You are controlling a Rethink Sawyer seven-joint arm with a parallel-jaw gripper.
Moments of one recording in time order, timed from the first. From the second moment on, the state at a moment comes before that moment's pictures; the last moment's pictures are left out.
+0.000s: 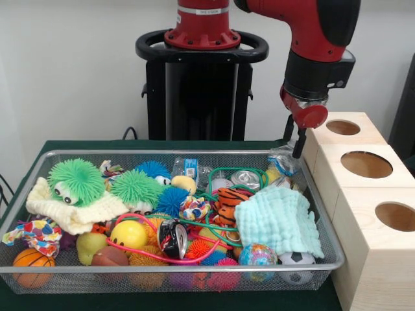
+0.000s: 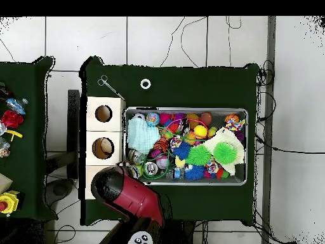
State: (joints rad) arm 0.31 -0.59 -0.35 2.00 0.65 0.39 2.62
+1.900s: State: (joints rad) arm 0.24 -0.61 -0.16 2.21 0.65 0.11 2.62
